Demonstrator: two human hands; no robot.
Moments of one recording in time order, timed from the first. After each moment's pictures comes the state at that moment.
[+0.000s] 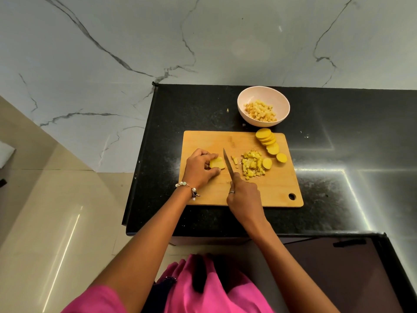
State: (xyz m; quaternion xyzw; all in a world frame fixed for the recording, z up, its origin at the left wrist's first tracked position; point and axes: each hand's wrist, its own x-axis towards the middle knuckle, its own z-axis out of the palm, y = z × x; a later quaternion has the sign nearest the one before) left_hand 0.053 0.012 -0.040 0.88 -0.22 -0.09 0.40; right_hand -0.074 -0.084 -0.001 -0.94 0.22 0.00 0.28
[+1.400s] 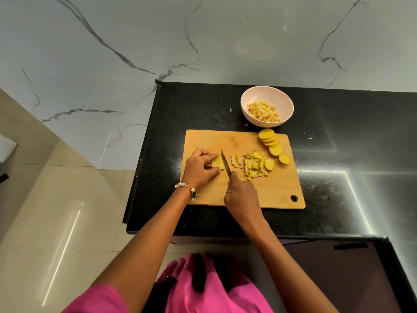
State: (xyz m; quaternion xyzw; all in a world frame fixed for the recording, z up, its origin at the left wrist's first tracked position) left_hand 0.053 0.017 -0.045 0.87 -0.22 -0.07 0.44; right_hand -0.063 -0.079 -0.008 -0.95 0.20 0.03 0.23
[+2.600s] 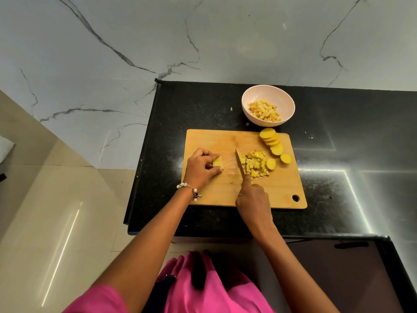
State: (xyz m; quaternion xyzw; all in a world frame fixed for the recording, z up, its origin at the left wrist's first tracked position) left_hand 0.054 0.017 -0.047 0.85 -0.22 -0.07 0.47; right_hand -0.077 -0.089 -0.013 -0.95 0.26 0.06 0.16
